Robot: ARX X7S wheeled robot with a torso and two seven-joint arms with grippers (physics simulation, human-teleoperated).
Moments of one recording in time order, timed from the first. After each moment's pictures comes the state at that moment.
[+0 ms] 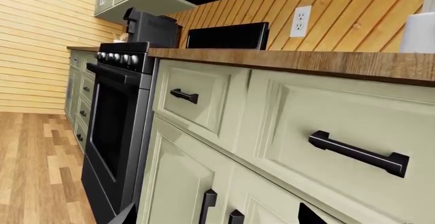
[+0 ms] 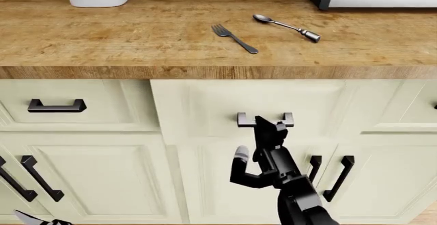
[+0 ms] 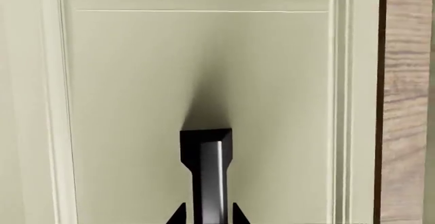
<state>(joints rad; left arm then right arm) 0.32 -0.24 0.03 0.11 -0.10 0.52 -1.03 0.49 0.32 -0.66 0.23 -1.05 0.25 0.11</state>
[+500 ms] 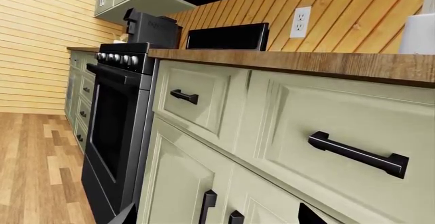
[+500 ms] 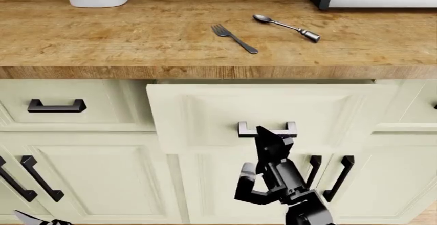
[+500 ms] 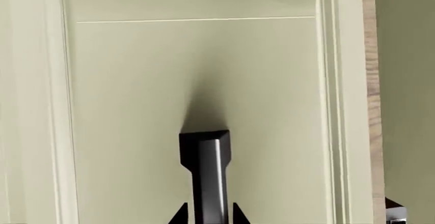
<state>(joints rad) 0.33 -0.25 0.03 0.11 -0.10 0.53 -1.03 0.38 0.40 -0.65 0.08 -1.01 0.22 0.13</state>
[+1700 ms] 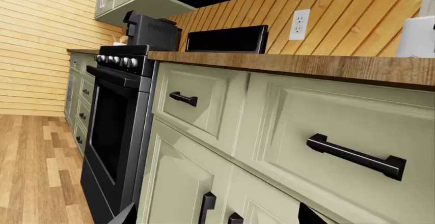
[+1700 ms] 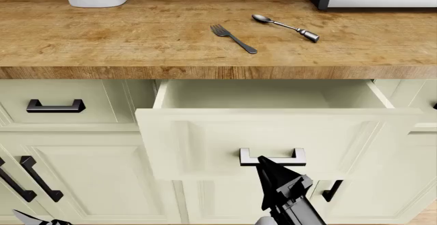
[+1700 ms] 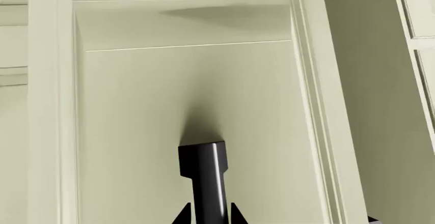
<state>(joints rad) 0.33 -0.25 0.04 0.12 -0.10 0.52 -1.05 0.15 0.61 -0.66 -0.16 -0.96 0.12 0.28</state>
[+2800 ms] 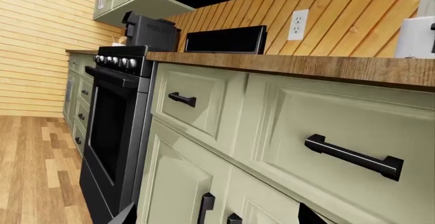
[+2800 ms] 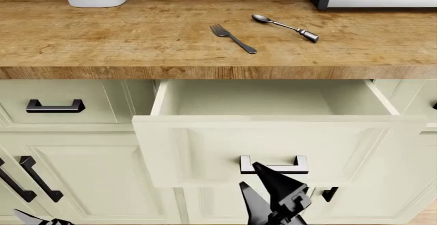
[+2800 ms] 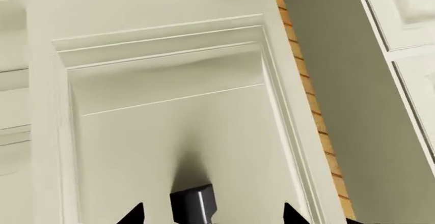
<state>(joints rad) 0.33 -0.26 0.05 0.13 -0.10 0.52 -1.06 0.07 0.63 -0.70 -0.27 -0.93 0.10 0.33</state>
